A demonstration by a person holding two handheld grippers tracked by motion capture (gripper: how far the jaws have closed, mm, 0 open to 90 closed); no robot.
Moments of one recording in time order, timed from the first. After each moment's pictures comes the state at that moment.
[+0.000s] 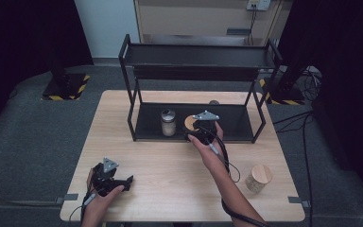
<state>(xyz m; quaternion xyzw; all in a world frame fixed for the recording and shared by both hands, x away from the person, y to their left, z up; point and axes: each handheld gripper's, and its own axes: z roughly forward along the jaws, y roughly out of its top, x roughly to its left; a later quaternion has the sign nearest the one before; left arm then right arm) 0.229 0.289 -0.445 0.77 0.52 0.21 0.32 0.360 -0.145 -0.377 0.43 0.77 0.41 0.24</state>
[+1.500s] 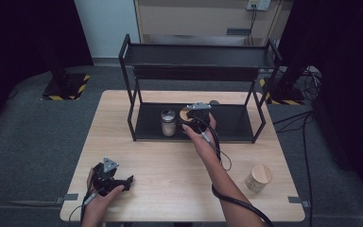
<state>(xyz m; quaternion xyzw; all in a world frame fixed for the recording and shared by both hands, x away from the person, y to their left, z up) 0.230 0.289 -0.445 0.77 0.52 0.21 0.32 0.400 -0.121 -0.378 0.45 0.76 0.40 0.24</state>
